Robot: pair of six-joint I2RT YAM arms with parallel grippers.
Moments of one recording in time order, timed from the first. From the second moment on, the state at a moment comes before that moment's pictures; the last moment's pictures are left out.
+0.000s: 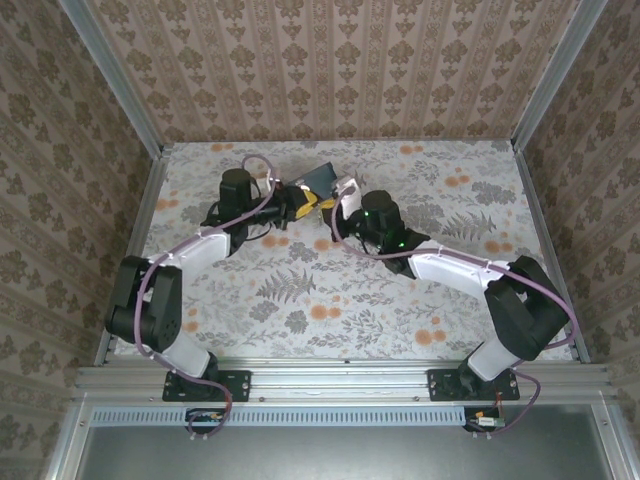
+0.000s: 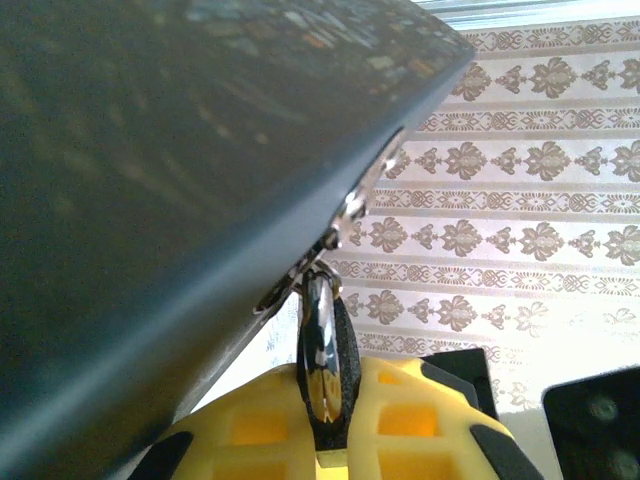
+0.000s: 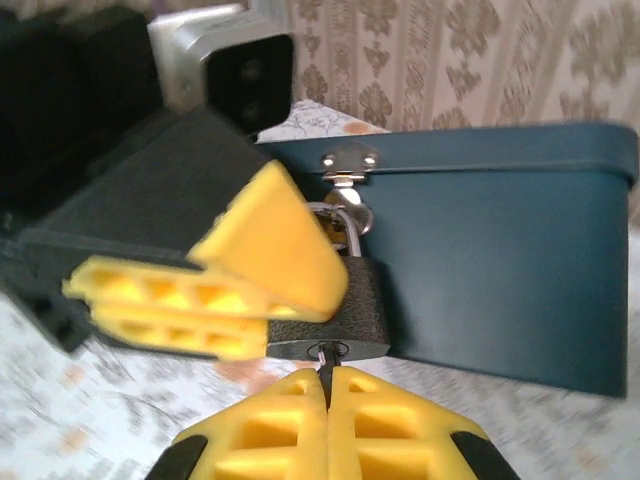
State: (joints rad) left arm -0.37 1.58 0.93 0.35 0.87 -1.26; right arm 0.64 1.57 0.95 0.35 -0.09 0.17
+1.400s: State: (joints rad) left arm -0.42 1.61 0.94 0.35 0.94 -1.23; right arm 0.70 1.43 0.88 0.20 0.02 -0.46
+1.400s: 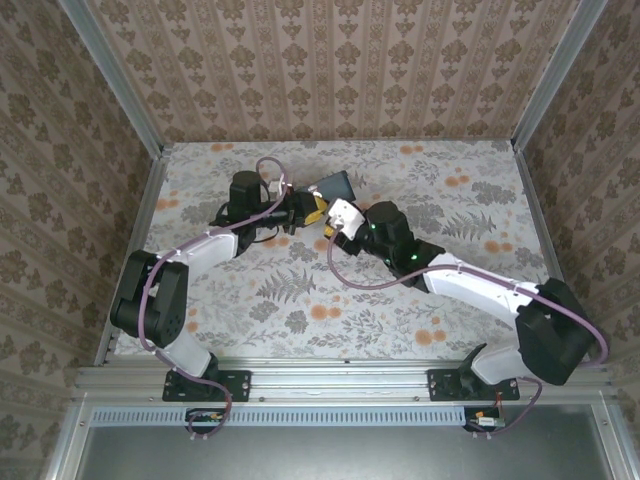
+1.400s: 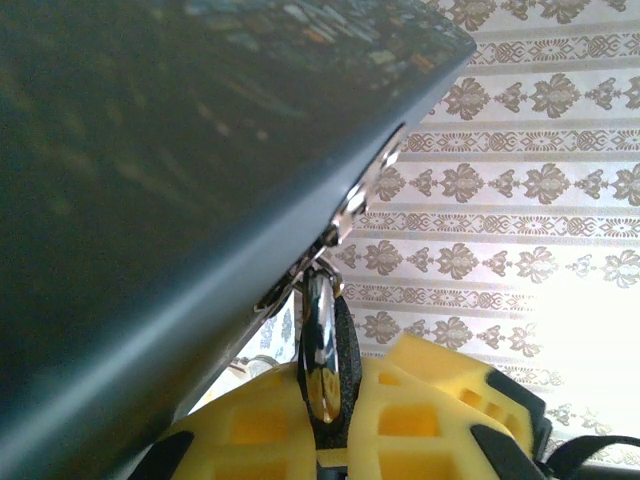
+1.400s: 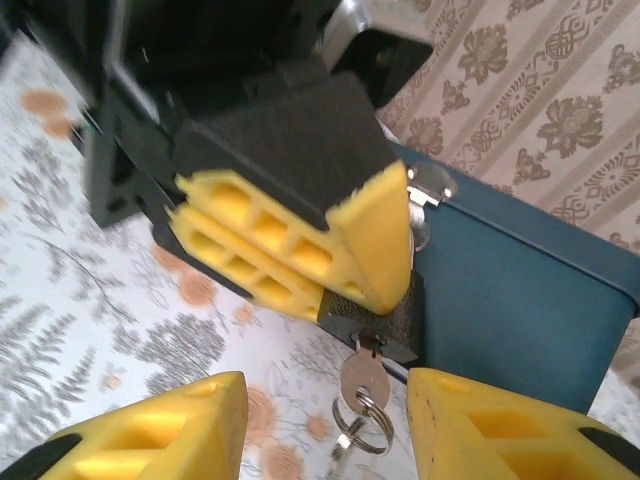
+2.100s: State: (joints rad) left arm -0.42 1.61 0.95 0.34 0.95 -1.23; right arm 0.70 1.49 0.87 0.30 0.11 -0.61
